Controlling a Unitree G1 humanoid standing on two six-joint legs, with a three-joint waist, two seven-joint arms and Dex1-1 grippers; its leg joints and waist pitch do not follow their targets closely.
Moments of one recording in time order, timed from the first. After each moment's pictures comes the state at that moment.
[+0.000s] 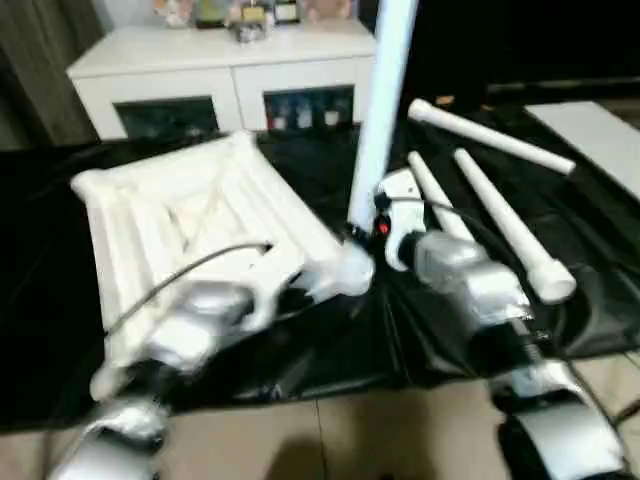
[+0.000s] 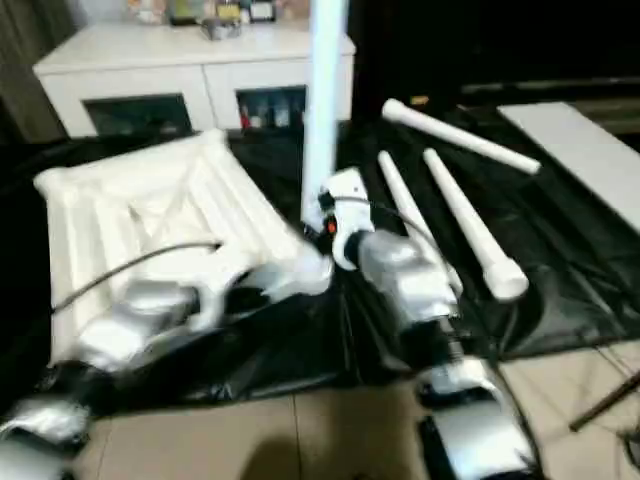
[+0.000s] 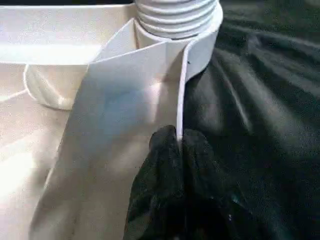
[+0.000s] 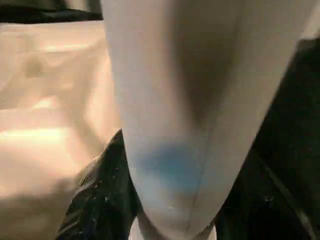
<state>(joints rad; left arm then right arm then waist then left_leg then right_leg) -0.62 0.14 -0.28 0.62 0.05 0.40 -0.59 -0.74 -0.08 0.08 0.62 0.10 0.41 0.23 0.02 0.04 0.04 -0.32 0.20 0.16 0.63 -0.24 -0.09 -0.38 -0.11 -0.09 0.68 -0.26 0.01</state>
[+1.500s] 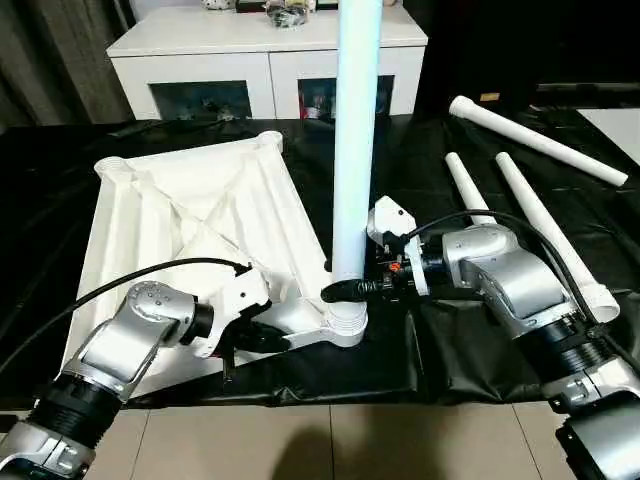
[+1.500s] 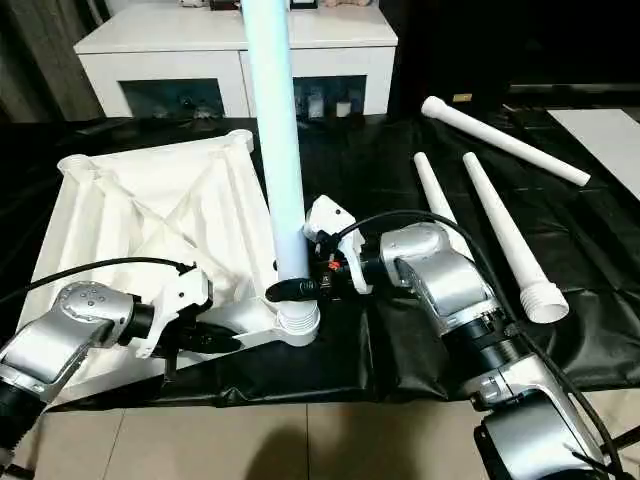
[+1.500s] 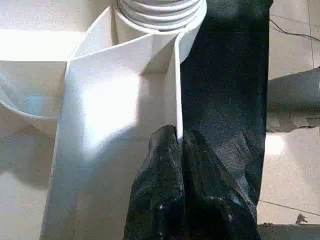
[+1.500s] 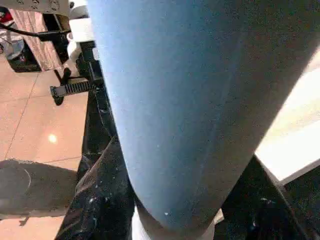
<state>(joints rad) -0.40 0.58 -0.35 0.22 -0.11 0.38 -1.19 -0.67 -0.40 0.36 0.32 0.22 0.43 1.19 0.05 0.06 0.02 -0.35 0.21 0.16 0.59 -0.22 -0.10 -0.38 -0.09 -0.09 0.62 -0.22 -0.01</state>
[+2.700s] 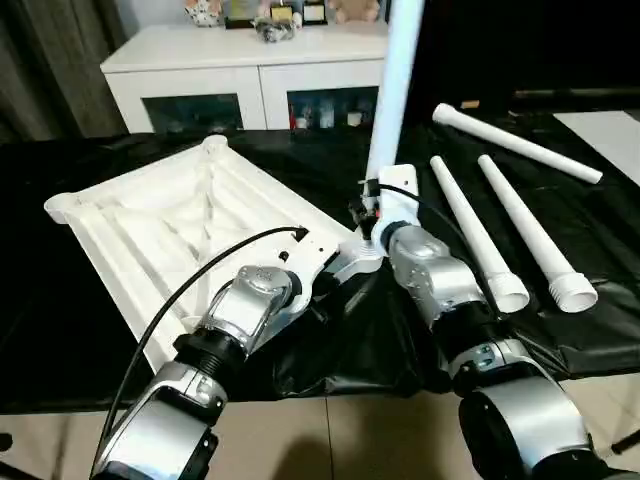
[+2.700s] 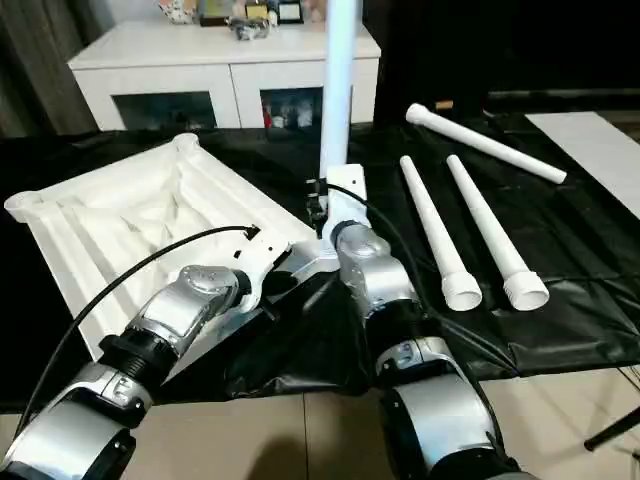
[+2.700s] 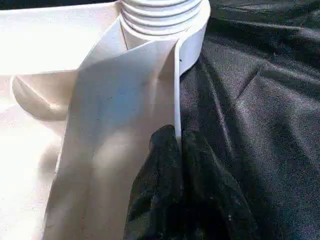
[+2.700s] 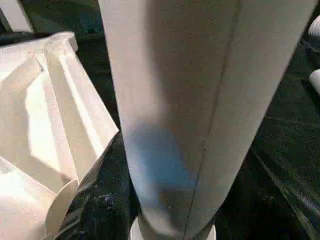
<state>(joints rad) -0.69 0.12 -0.29 0.69 0.03 0.45 -0.55 -0.81 0.01 0.00 0.81 0.12 0.24 0.04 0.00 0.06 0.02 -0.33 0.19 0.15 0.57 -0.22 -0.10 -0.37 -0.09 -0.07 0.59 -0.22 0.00</state>
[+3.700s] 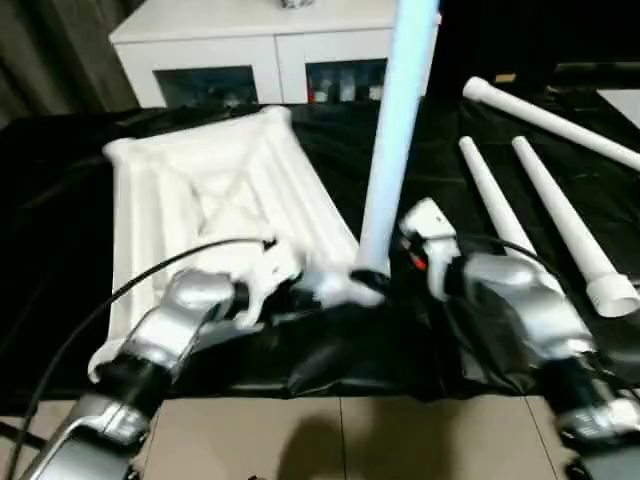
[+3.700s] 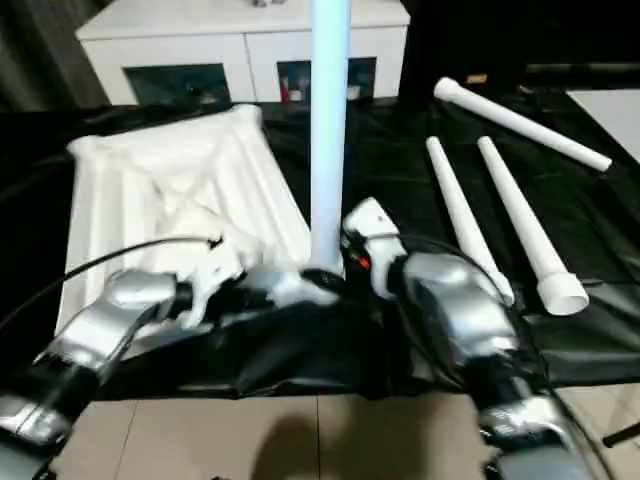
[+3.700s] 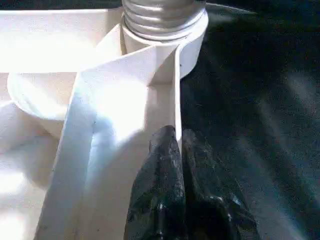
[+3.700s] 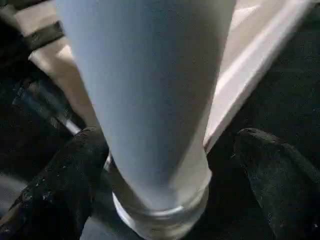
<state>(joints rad) -0.49 0.40 -0.31 0.42 -0.06 0.17 -1.07 -0.50 -0.42 0.21 0.27 0.19 0.39 0.89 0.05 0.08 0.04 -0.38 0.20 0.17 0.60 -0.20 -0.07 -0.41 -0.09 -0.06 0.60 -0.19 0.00</state>
